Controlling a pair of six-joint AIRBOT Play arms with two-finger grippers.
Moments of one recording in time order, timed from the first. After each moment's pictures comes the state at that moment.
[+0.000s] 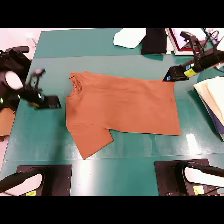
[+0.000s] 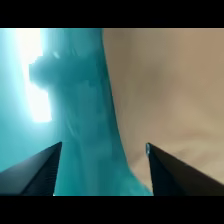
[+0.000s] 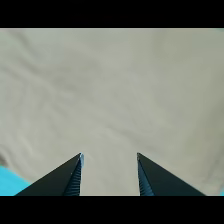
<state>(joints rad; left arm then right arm) -0.01 -1.18 0.97 1.33 -1.19 -1.52 -0.04 -1.30 1.44 -1.17 1.43 1.33</state>
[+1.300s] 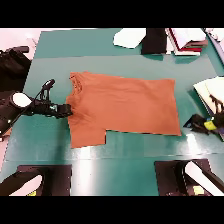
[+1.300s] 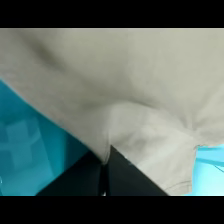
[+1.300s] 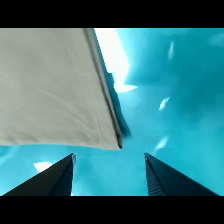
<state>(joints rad) -0.09 -1.06 0.76 1.01 -0.97 -1.43 -0.67 -0.99 0.63 -1.22 1.40 1.29</state>
